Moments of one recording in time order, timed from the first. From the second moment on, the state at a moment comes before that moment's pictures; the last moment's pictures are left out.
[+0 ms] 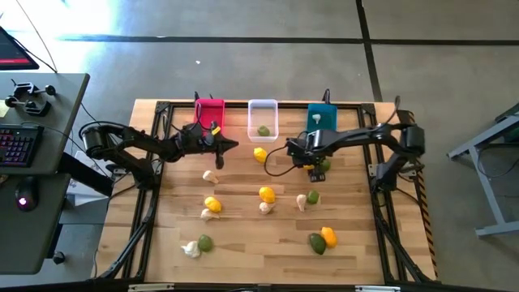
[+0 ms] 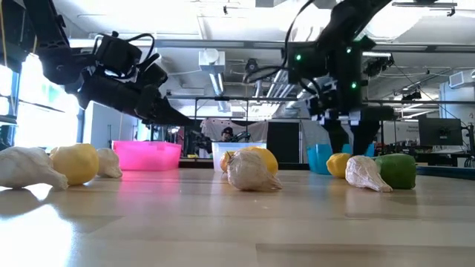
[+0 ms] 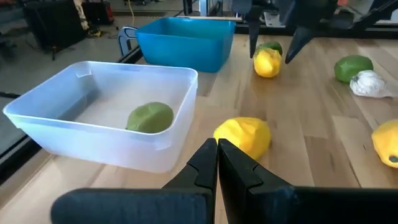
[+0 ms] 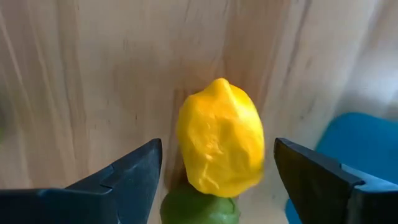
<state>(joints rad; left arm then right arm) 0.46 1.47 0.29 0.88 0.21 0.12 -0.20 1.71 1.05 -0.90 0.14 -0.33</state>
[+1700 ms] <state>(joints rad) 0.51 1.12 0.01 1.33 0.20 0.05 -0.23 2.09 1.38 0.47 0.05 0.07</state>
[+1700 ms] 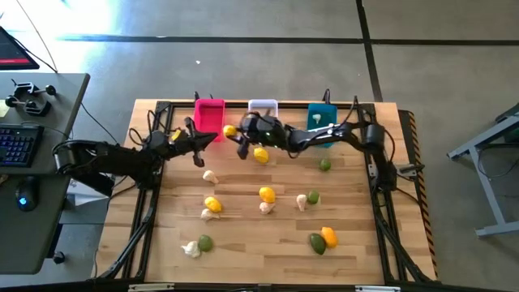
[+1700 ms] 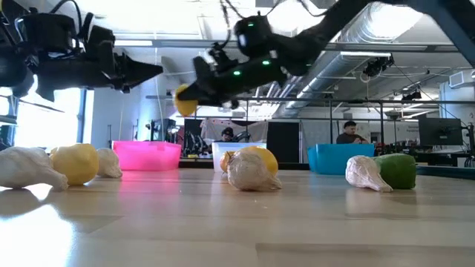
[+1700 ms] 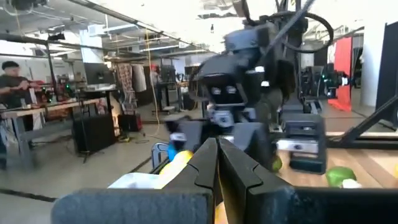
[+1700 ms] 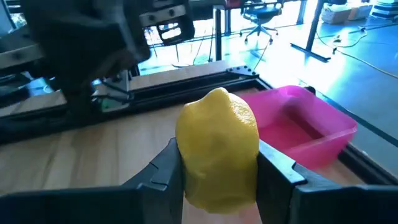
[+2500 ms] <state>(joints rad) 0.54 0.93 0.01 1.24 0.26 0.08 -0.32 2.54 2.09 0.06 0.04 0.19</state>
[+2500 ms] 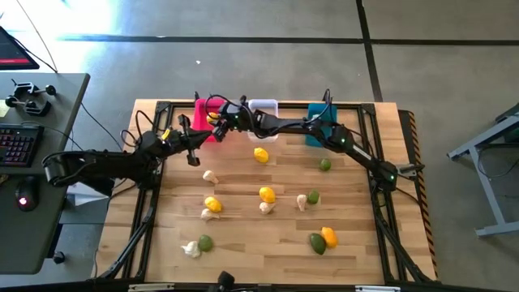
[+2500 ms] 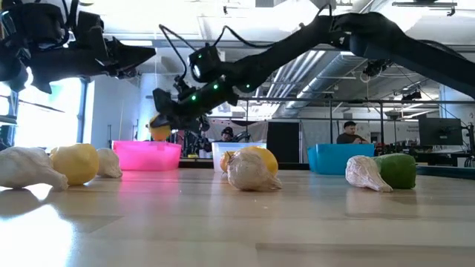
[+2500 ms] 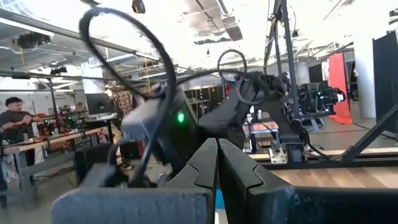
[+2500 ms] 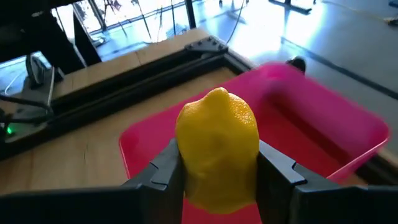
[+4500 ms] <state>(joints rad) 0.59 0.88 0.05 1.00 0.44 -0.05 -0.19 1.82 0.94 0.62 0.29 0.18</state>
